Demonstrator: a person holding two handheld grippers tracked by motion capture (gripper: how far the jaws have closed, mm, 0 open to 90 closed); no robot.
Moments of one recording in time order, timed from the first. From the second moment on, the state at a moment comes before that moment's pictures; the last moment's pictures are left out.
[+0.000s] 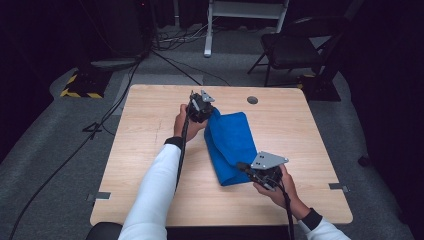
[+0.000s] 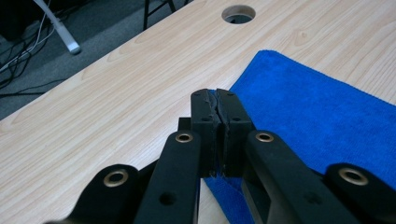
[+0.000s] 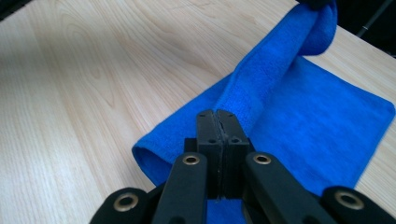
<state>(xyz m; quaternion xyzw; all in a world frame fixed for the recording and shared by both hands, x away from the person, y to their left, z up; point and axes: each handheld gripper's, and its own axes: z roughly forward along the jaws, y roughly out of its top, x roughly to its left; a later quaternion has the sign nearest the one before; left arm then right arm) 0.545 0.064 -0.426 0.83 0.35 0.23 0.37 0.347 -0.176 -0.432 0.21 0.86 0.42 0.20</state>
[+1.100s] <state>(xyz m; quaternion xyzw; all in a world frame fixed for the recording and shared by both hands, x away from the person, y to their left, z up) 0.558 0.006 -0.427 0.84 0.33 0.22 0.37 0.344 -0.231 -0.451 0.28 0.85 0.39 0.21</state>
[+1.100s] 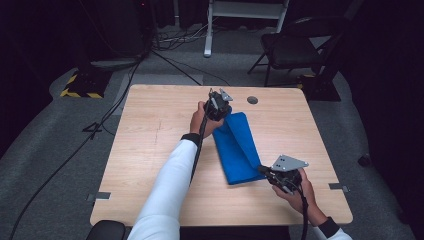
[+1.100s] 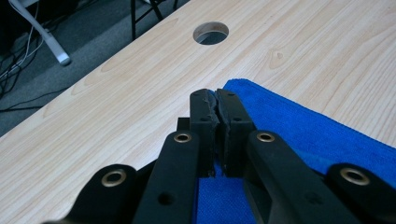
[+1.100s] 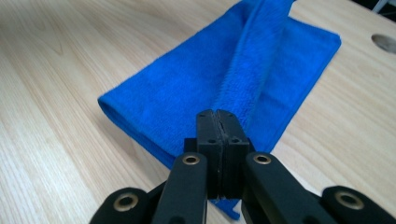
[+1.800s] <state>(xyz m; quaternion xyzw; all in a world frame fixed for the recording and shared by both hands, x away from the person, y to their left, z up) 0.566 -0.015 -0.447 0.85 0.33 0.21 0.36 0.350 -0.236 -0.479 0.29 0.87 0.35 0.17</state>
